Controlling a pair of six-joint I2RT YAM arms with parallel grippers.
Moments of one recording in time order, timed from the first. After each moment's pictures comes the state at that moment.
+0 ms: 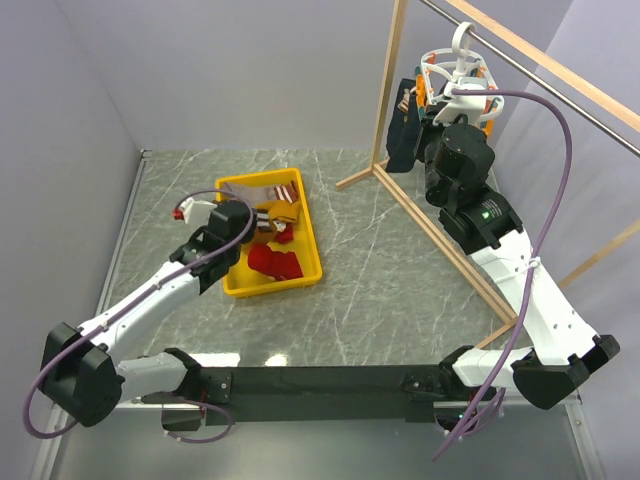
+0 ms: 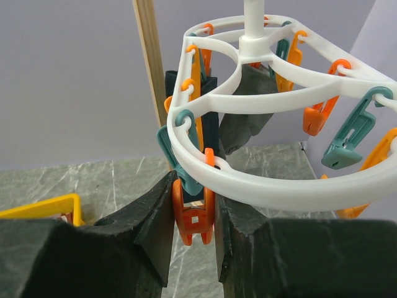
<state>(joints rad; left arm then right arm) -0.55 1.16 0.81 -0.11 -0.55 -1.37 0.55 1.25 1.57 -0.29 0.69 -0.01</state>
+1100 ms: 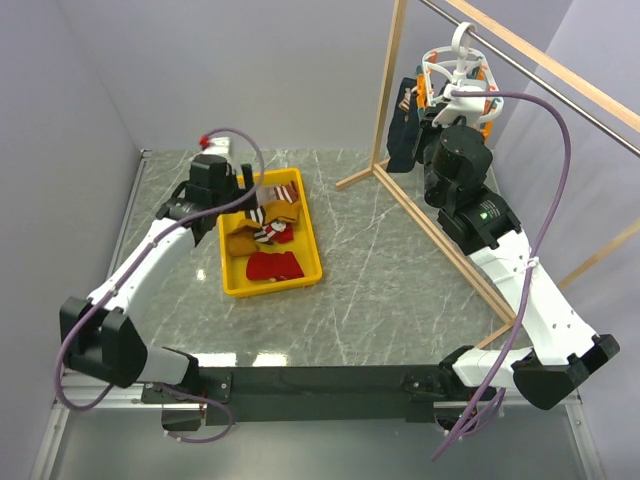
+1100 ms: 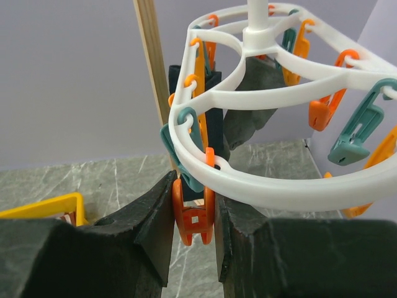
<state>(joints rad) -0.31 1.39 1.19 -0.39 -0.23 -0.41 0.55 1.25 1.55 -0.29 0.69 0.01</state>
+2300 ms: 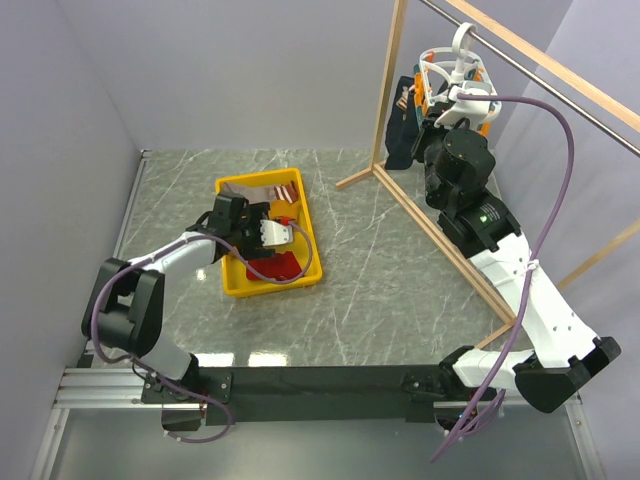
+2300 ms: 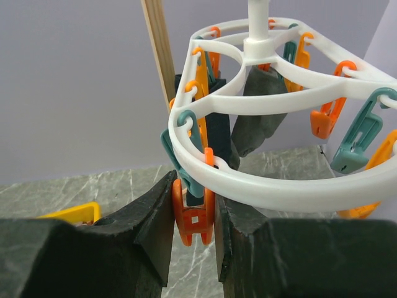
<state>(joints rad) -0.32 1.54 0.89 -0.12 0.29 1.15 0.54 1.23 1.51 -0.22 0.67 0.04</state>
